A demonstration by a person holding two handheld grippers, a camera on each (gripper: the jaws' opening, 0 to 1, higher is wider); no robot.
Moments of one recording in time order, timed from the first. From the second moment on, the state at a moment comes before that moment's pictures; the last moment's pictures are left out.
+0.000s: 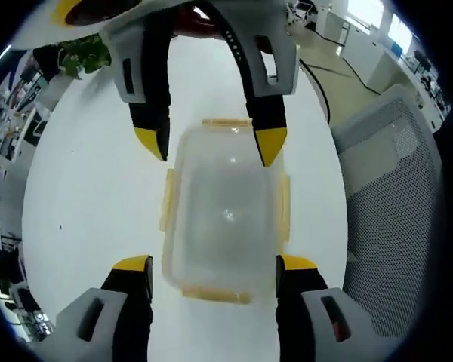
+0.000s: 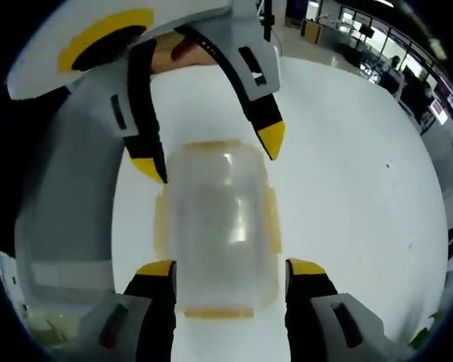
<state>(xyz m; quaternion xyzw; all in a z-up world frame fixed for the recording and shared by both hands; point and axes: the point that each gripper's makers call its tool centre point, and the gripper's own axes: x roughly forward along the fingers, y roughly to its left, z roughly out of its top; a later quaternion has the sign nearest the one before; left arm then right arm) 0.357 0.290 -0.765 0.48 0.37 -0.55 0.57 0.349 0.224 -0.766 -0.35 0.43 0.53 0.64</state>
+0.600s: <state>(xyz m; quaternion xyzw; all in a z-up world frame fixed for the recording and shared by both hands) 0.348 0.305 -0.776 0.51 0.39 -0.57 0.52 0.337 0.221 -0.774 -0.35 0.45 0.54 0.62</state>
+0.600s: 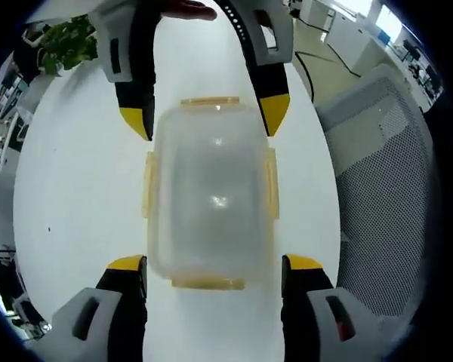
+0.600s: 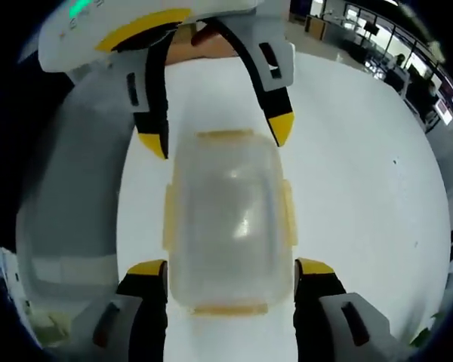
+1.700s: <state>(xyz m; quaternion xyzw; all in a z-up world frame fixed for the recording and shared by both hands) 0.359 0.295 -0.792 0.57 0.34 -0.57 0.48 0.343 0.226 -0.779 -0.33 0.45 0.54 0.62</state>
